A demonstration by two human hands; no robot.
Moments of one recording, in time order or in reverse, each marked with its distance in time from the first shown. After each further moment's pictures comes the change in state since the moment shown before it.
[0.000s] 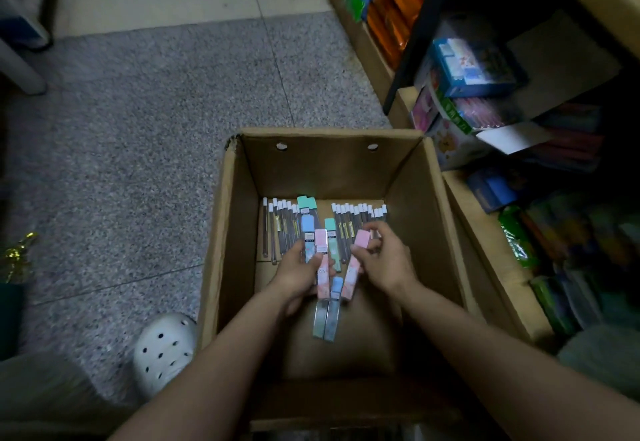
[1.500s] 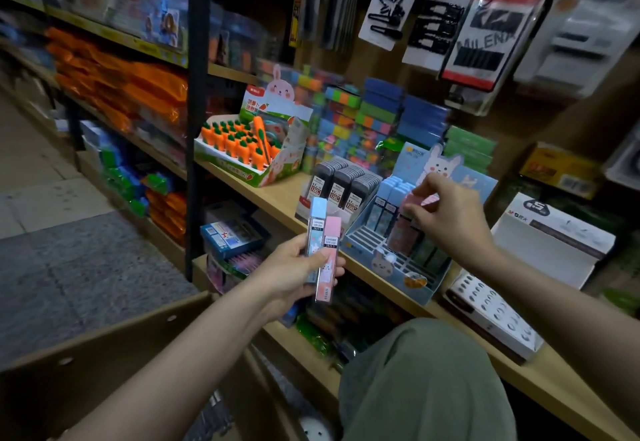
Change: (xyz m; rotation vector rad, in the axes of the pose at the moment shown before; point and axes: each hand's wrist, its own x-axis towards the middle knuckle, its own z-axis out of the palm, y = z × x) left_hand -0.174 0.183 0.228 0.170 -0.953 0.447; right_hand -0.203 -0.138 -0.387 -0.607 1.047 -0.331
